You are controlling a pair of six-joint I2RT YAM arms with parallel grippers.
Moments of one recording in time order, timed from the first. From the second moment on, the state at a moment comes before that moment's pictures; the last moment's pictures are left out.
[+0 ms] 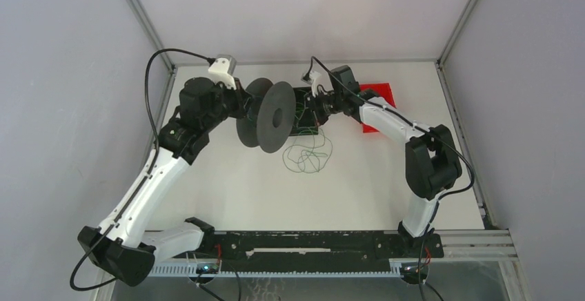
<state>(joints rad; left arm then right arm) -0.44 1.10 1.19 -0.37 0.07 -0.23 0.48 1.80 1.42 -0.37 -0.76 0.05</state>
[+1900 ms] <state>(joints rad) -0.38 1.09 1.26 -0.37 -0.07 -0.31 0.56 1.78 1.28 -0.25 -0.62 0.12</state>
